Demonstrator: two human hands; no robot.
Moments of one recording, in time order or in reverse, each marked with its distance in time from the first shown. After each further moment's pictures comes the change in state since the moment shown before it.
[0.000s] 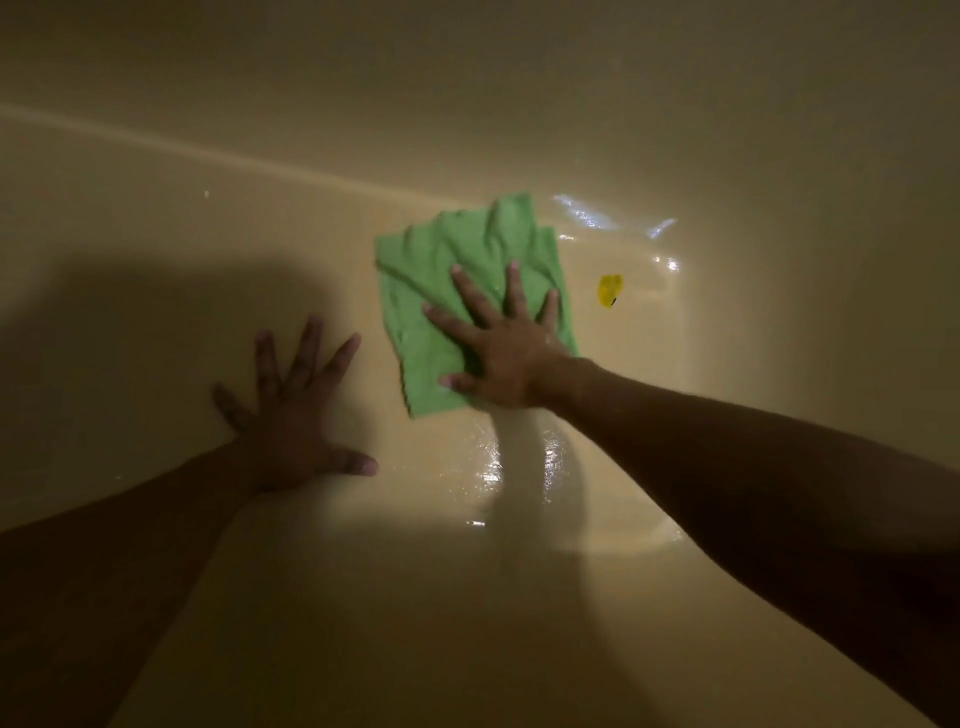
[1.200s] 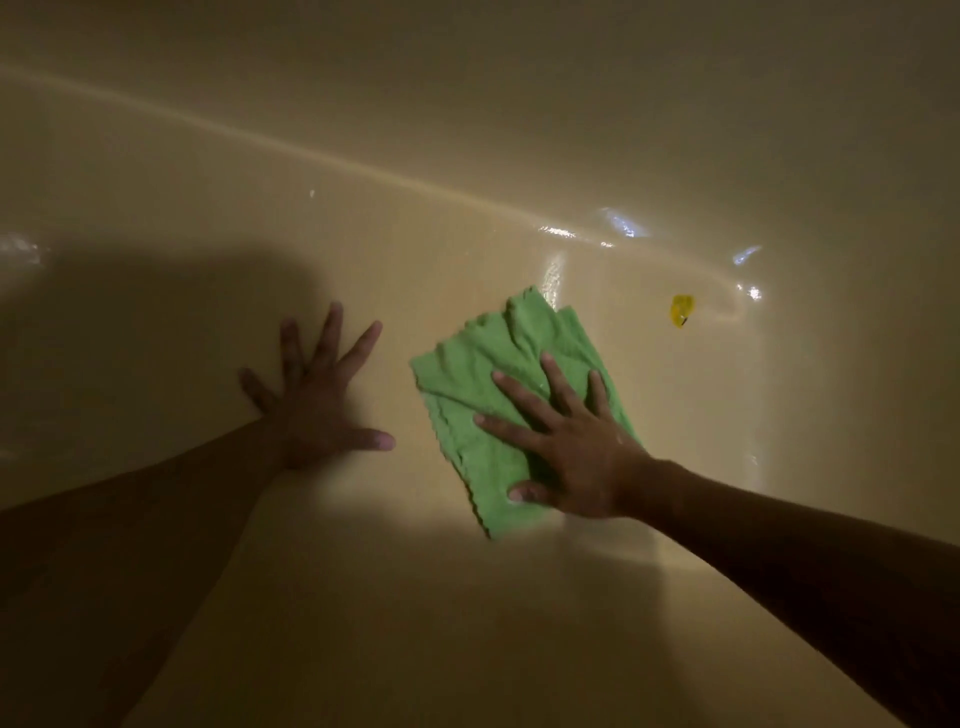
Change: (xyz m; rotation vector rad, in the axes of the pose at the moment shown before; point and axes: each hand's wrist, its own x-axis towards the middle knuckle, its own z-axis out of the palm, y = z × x) left_hand -0.004 -0.062 -0.021 -0.097 0.021 0.009; right_hand -0.066 -0.043 0.031 -0.105 -0.084 -0.246
